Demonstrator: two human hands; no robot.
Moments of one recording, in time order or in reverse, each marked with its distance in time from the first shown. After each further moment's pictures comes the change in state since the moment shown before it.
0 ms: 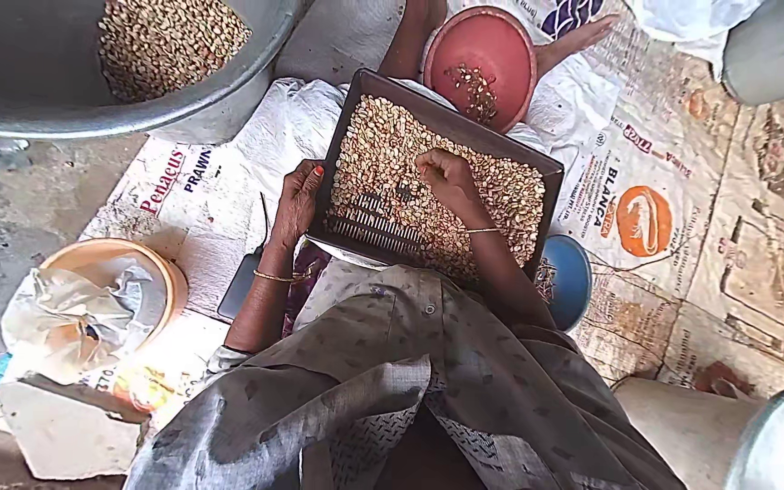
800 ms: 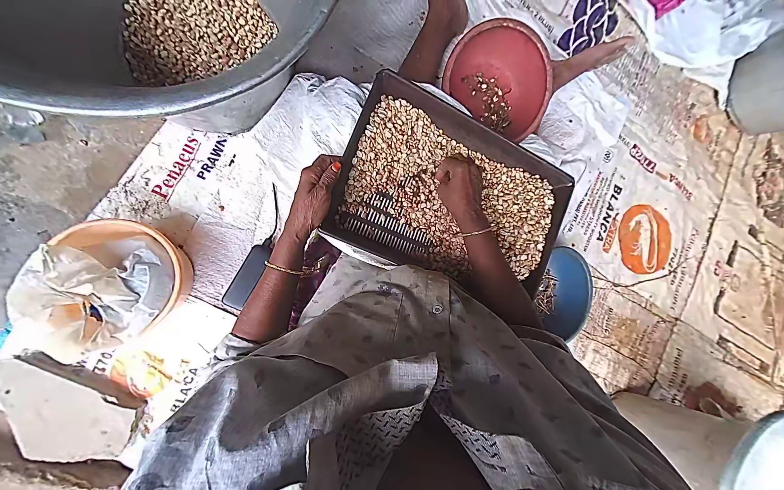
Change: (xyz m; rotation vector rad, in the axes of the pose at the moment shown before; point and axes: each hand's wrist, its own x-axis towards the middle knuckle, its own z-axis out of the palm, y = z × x) left_hand 0.001 -0.002 0.000 -0.031 0.004 0.025; right_hand 0.009 -0.004 0.019 -0.484 0.070 0.118
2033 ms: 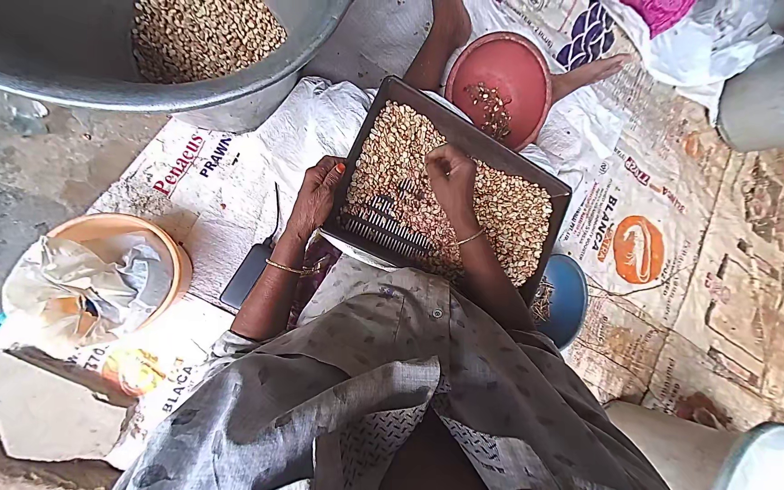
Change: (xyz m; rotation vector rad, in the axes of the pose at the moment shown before) left_hand 0.002 -0.002 -0.002 0.009 -0.012 0.001; right_hand 0.008 -0.014 0.005 0.514 0.234 -0.156
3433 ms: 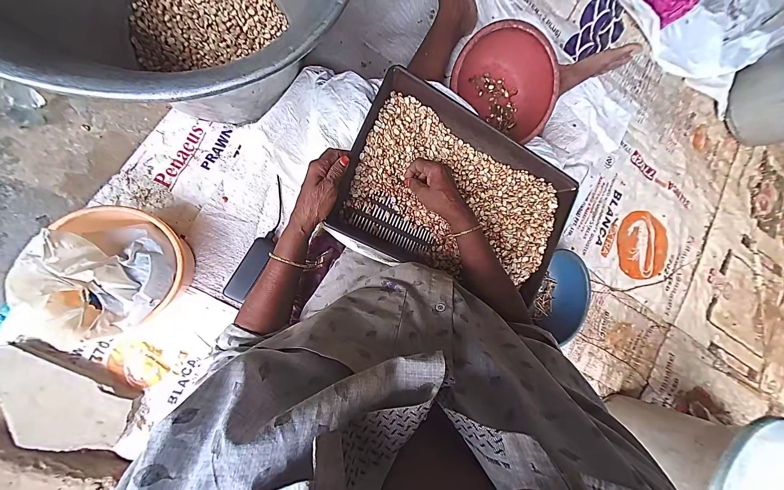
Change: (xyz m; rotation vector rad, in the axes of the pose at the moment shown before) left_hand -0.001 0.003 0.001 -0.015 -0.002 -0.002; right_hand -0.005 -0.006 0.014 -0.181 -0.473 0.069
